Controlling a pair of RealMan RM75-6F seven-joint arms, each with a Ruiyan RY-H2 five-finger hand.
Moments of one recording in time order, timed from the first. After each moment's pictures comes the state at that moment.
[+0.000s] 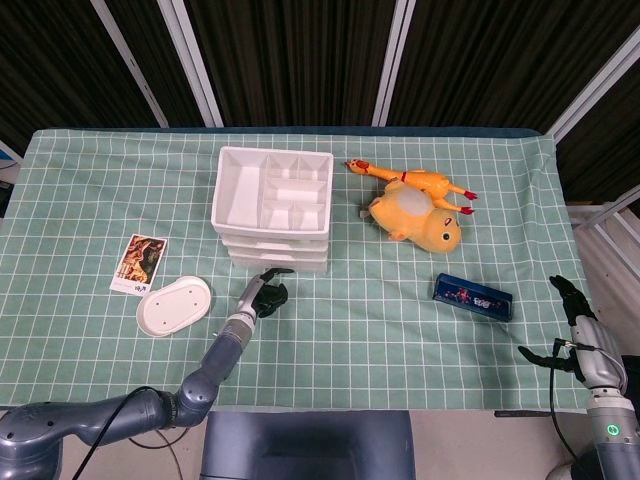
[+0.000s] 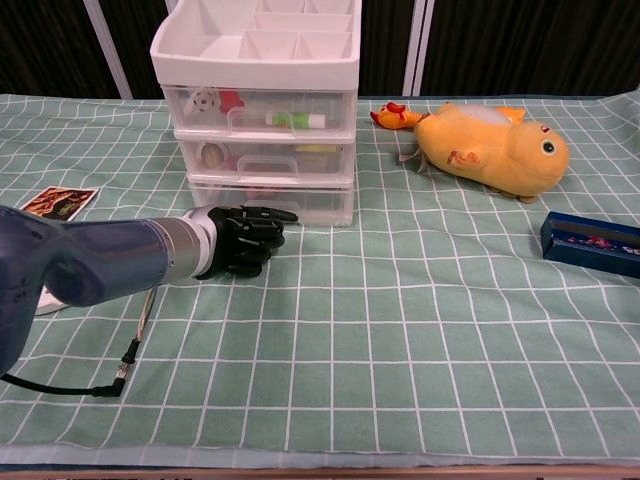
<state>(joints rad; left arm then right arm) -0.79 -1.90 -0.48 -1.35 0.36 0.73 -0.19 0.12 -1.08 0.13 -1.71 -1.31 1.30 0.29</state>
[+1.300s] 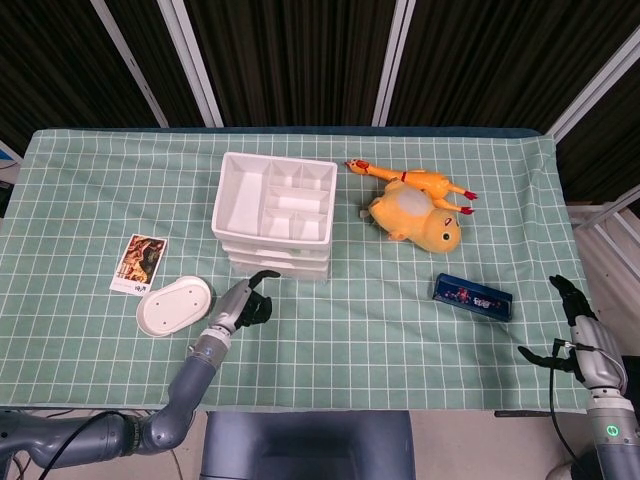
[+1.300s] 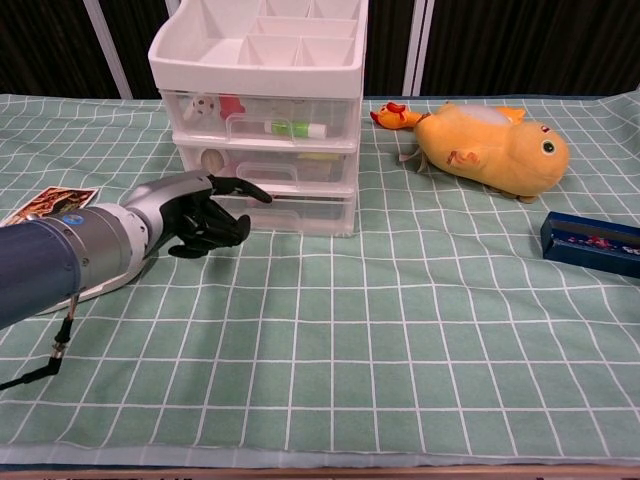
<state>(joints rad) -0.71 -1.73 -0.26 -1.62 0.75 1.01 0.09 0.12 -1.09 0.13 -1.72 -1.32 1.30 0.28</state>
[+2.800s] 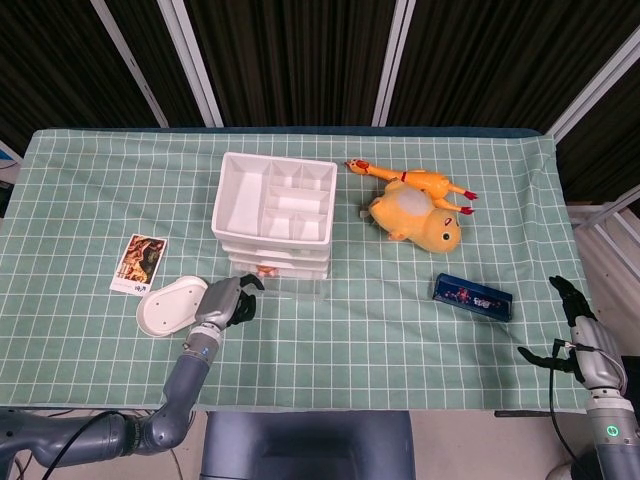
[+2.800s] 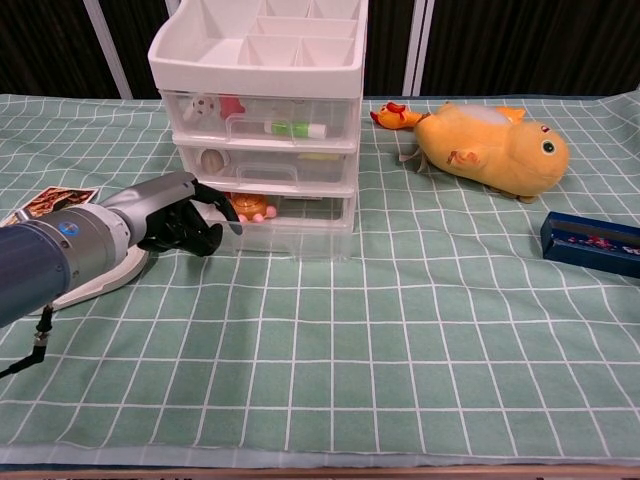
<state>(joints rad) -0.72 -1.74 -0.25 -1.59 0.69 1.07 0.35 0.12 -1.08 0.13 -1.72 -1.31 1.30 0.28</state>
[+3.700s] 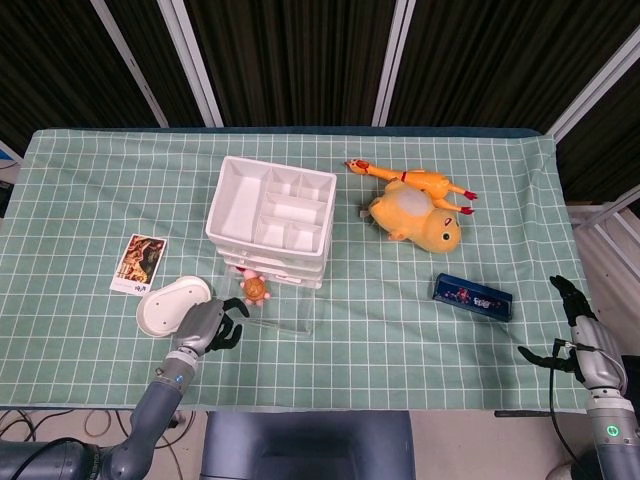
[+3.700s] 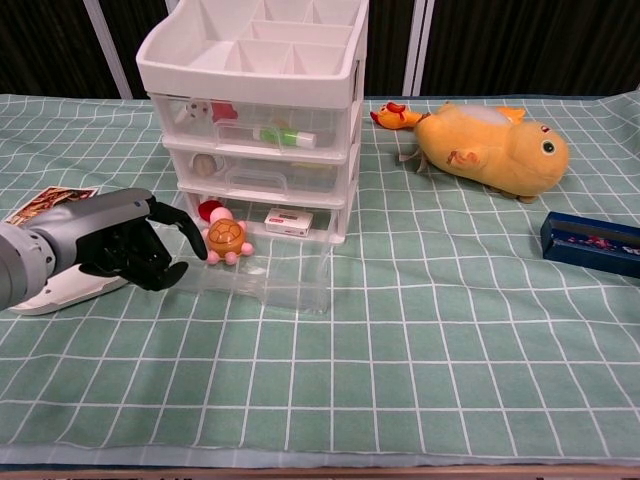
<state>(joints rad) -0.62 -1.58 -0.13 -1.84 0.77 1.13 0.36 0.12 -1.08 0.13 -1.72 -1.31 1.30 0.28</state>
